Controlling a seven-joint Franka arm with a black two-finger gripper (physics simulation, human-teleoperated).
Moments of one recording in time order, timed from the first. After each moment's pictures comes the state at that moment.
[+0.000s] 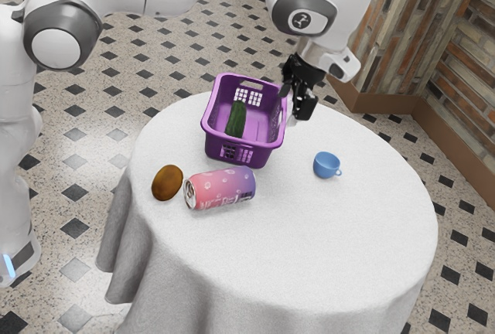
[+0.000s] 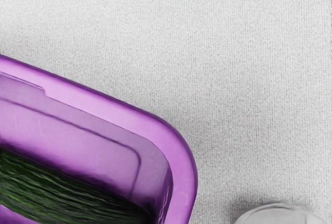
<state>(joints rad) -0.39 0.17 0.32 -1.42 0.11 1.48 -0.01</state>
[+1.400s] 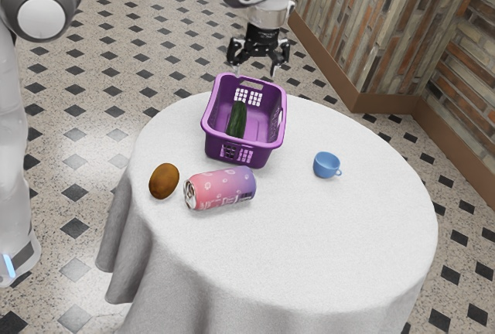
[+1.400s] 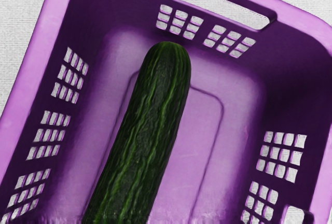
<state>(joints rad) -0.01 -0.01 0.28 -1.72 0.05 1.83 -1.29</state>
